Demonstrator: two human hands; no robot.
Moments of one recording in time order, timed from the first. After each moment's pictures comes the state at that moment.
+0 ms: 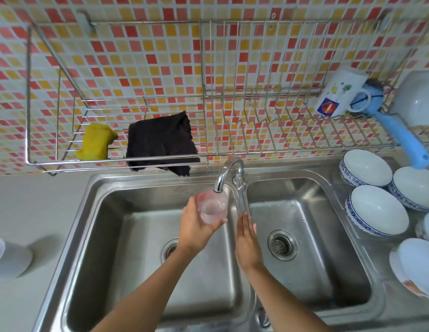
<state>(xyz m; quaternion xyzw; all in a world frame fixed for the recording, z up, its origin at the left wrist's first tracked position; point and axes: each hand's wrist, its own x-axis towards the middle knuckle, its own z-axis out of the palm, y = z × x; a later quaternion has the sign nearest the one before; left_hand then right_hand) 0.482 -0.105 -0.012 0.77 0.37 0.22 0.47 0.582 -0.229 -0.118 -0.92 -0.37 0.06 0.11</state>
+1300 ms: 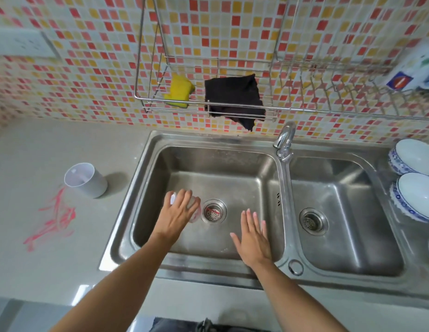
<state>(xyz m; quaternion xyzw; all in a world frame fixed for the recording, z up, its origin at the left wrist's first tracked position) 0.273 -0.081 -0.034 0.94 0.25 -0.04 -0.21 0.448 -0.253 -0.131 -0.87 -0.48 0.12 0.05</state>
